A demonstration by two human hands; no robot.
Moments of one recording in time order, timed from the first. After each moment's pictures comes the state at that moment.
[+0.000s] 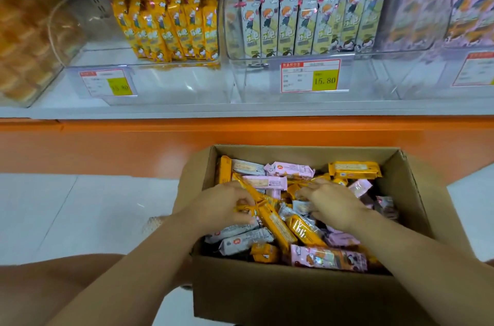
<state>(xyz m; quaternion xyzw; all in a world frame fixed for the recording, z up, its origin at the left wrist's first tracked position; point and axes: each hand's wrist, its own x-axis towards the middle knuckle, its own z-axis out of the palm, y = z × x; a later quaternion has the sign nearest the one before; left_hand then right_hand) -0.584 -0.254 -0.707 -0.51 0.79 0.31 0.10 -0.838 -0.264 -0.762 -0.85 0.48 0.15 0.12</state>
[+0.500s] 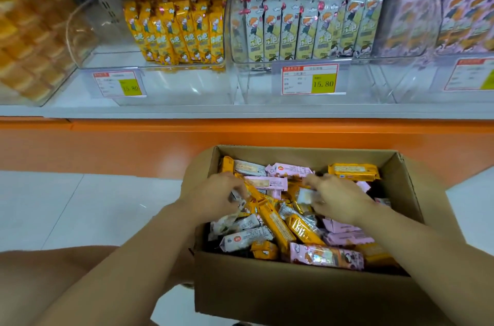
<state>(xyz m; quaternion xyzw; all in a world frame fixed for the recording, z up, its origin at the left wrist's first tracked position) -0.582 -0.255 -0.686 -0.56 0.77 0.30 0.05 -0.847 -0.266 -0.736 -0.82 0.53 0.09 0.19</state>
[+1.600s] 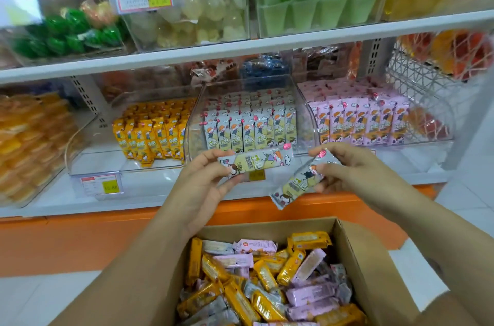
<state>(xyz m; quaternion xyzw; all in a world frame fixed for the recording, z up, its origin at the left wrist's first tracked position) -0.690 -0.270 -0.511 -0.39 0.36 0.64 -0.55 -0.925 -0.249 -0.513 -0.55 0.53 -0.43 0.48</state>
